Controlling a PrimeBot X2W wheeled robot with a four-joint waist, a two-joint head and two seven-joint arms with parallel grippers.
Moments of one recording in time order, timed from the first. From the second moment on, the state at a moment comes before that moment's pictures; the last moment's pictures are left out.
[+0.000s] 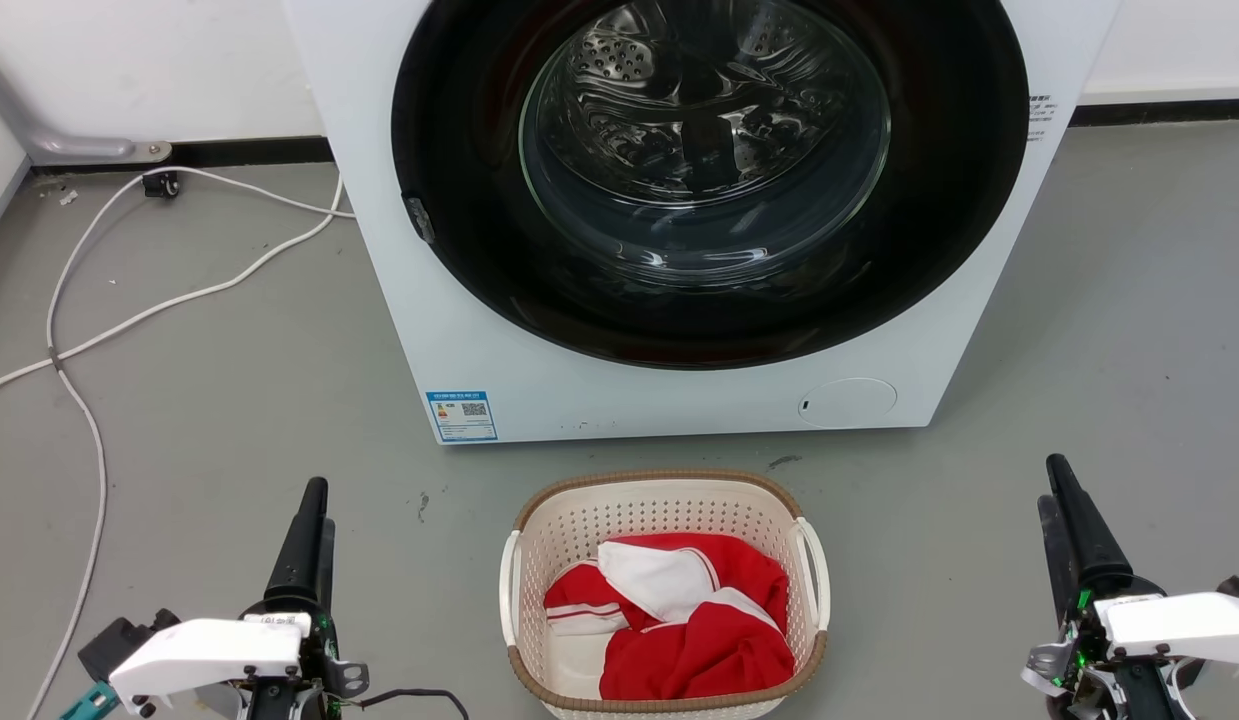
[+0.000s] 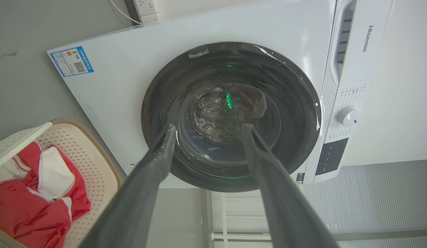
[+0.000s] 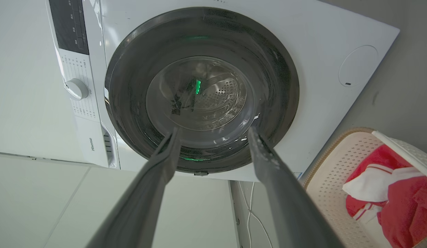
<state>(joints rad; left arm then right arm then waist) -0.06 0.04 0.11 0.23 -1.46 -0.13 0.05 -0.06 -0.05 -0.11 0.23 1.41 0.13 0.05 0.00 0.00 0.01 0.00</state>
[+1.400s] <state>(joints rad) -0.03 0.05 0.02 0.09 -0.76 -0.04 -0.10 0.00 -0.05 -0.03 0.08 0.59 0.13 -0.10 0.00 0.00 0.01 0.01</state>
